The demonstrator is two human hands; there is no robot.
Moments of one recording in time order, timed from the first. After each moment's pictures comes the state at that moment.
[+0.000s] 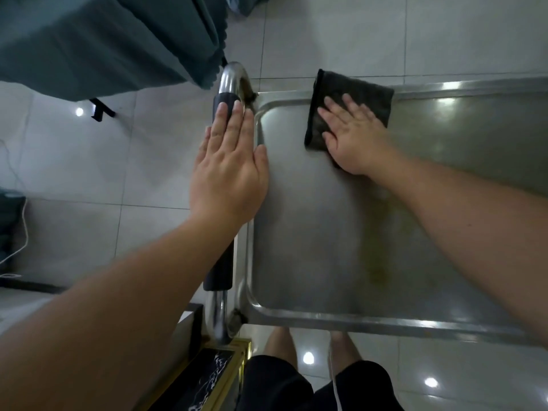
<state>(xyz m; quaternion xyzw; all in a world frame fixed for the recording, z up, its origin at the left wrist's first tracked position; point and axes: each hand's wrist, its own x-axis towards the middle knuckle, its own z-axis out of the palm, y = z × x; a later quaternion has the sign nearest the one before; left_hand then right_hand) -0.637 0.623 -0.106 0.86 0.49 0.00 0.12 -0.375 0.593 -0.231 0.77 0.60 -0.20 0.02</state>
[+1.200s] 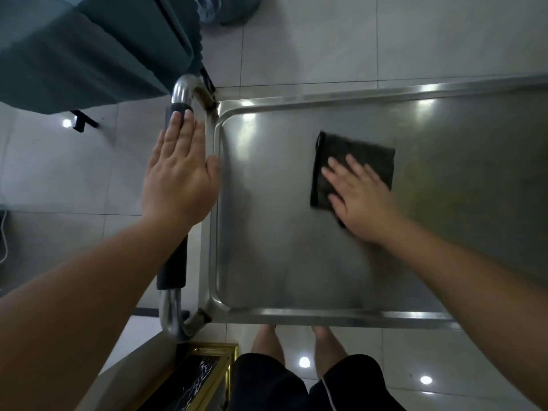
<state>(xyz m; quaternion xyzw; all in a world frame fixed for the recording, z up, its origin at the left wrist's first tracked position) -0.640 0.628 -0.117 0.88 0.47 -0.03 0.05 -0.360 0.433 -0.220 0.75 0.63 -0.20 -0.02</state>
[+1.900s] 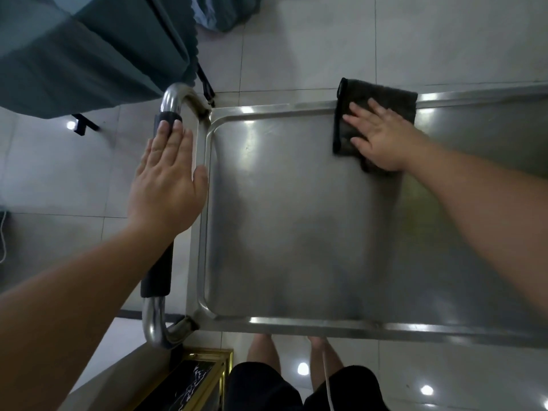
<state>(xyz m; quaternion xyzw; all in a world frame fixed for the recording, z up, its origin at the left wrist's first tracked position) -0.635 0.625 -0.110 0.88 0.48 -0.03 0.05 -0.222 0.519 -0.222 0.75 0.62 -0.22 0.04</state>
